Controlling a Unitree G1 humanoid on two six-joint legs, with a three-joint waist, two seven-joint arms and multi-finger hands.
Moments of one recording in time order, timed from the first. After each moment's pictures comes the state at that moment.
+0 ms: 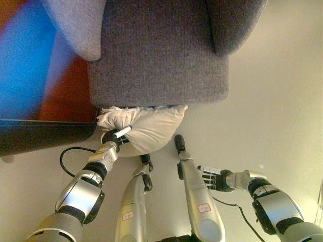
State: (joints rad) left arm -0.75 0.38 -0.38 1.16 -0.87 0.07 0.21; right arm -0.61 -0.39 0.24 1.29 0.63 0.53 0.20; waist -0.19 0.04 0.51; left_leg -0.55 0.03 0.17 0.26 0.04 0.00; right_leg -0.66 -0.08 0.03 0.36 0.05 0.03
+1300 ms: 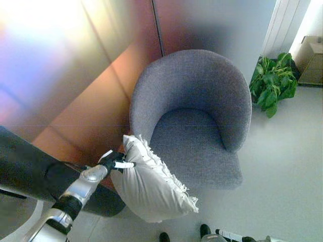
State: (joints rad) left arm -0.42 0.65 -0.47 0.61 -0.32 0.22 -0.13; right arm -0.09 -0.41 0.08 1.27 0.47 0.44 0.31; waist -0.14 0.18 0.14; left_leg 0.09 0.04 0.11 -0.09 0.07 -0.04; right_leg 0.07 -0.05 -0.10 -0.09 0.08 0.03
